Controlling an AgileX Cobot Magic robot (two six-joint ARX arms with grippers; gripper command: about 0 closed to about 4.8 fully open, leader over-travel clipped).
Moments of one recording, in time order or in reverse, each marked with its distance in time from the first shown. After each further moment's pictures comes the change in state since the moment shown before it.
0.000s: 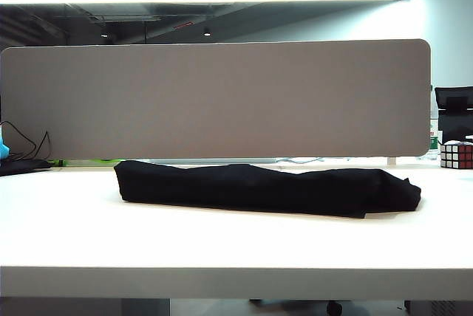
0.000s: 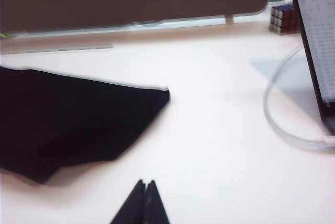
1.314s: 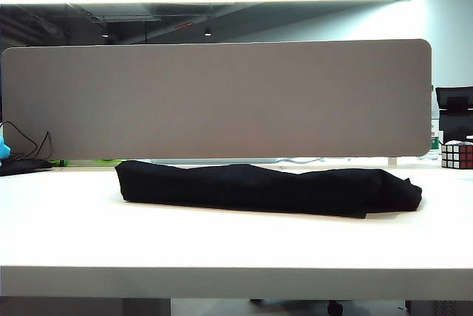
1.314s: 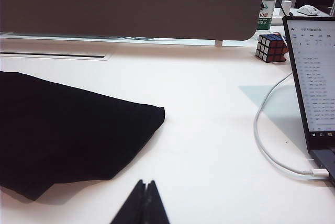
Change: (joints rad) left arm 0.000 0.001 0.000 -0.026 -0.045 0.079; right arm 0.354 0.000 0.000 0.061 0.408 -0.087
